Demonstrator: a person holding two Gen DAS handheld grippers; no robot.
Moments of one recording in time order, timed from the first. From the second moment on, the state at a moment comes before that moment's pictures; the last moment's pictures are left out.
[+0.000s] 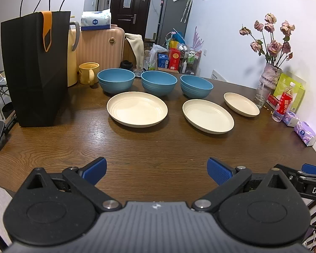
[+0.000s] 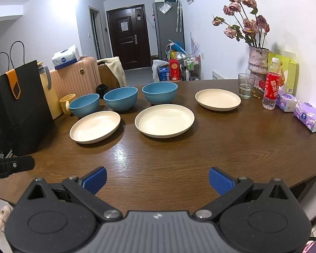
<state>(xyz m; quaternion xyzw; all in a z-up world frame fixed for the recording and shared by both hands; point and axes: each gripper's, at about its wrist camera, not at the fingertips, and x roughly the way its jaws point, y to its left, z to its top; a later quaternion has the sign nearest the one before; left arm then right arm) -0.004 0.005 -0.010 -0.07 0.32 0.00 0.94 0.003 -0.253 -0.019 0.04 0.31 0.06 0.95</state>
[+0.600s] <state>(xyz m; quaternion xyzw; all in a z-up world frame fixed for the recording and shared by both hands) 0.005 0.008 -0.012 -0.07 0.32 0.01 0.94 0.015 -0.250 -0.024 0.04 0.31 0.06 0.95</state>
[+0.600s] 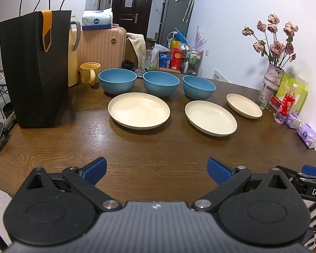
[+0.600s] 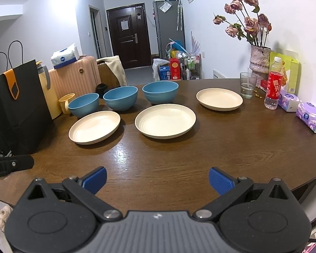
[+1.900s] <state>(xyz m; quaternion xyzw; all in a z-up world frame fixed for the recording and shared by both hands) 0.057 0.055 0.007 -0.08 0.34 0.09 0.93 0.089 -0.198 -0.020 0.05 0.35 0.12 0.93</state>
